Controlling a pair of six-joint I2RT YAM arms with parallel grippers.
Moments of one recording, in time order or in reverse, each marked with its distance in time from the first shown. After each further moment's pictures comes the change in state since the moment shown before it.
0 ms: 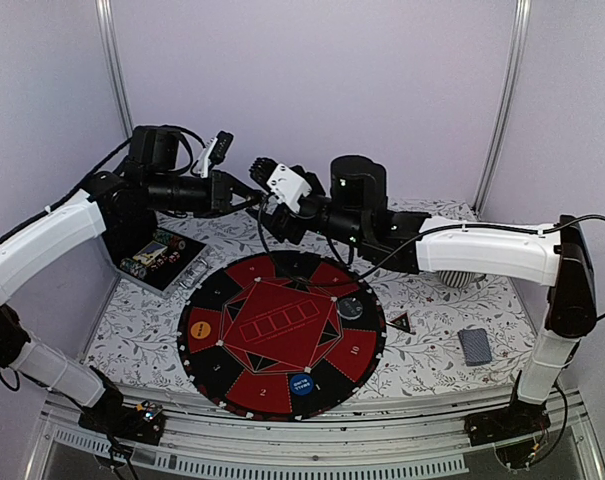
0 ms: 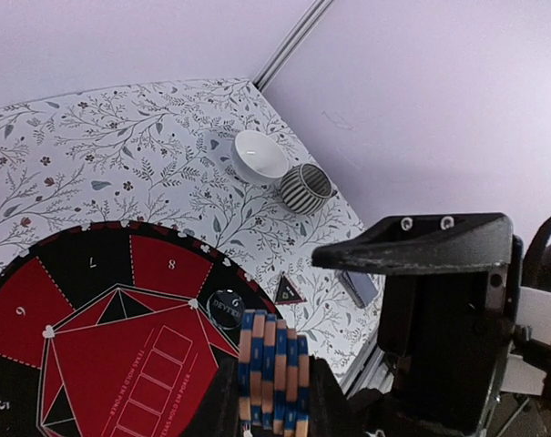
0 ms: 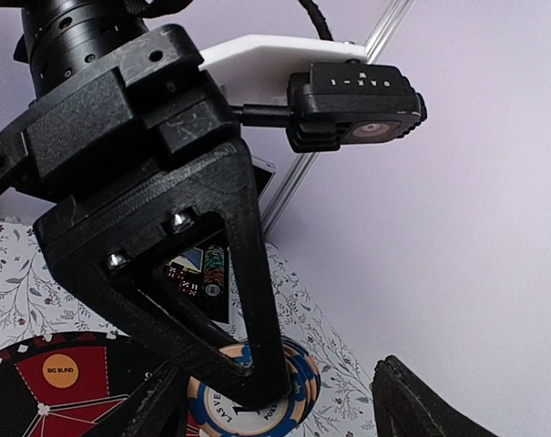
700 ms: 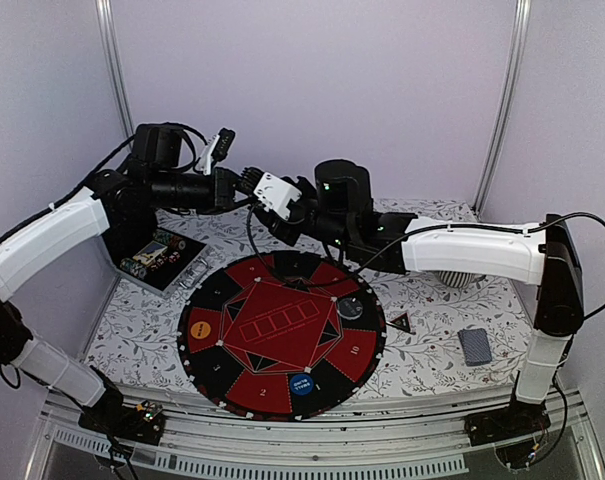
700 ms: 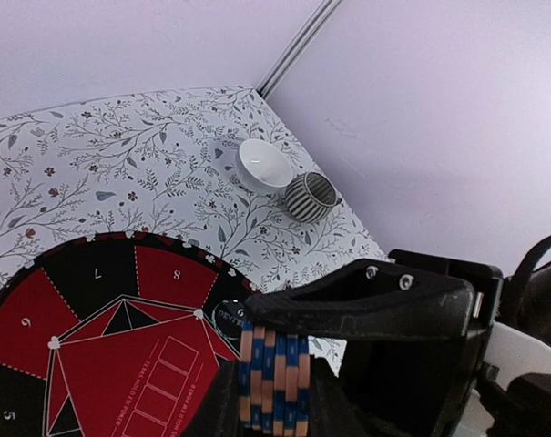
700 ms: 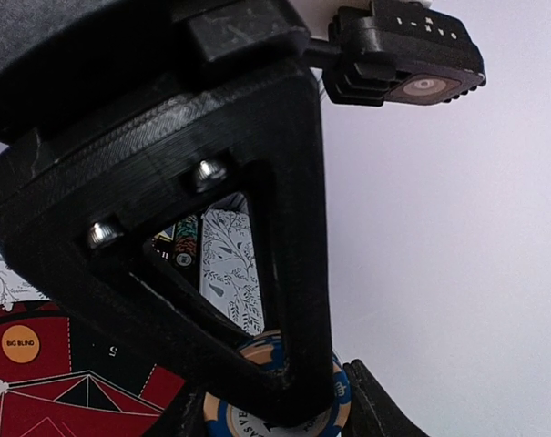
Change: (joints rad) left arm -0.004 0.022 0.017 0.016 -0.018 0.002; right arm 0.010 0.071 0.067 -0.043 0.102 -0.100
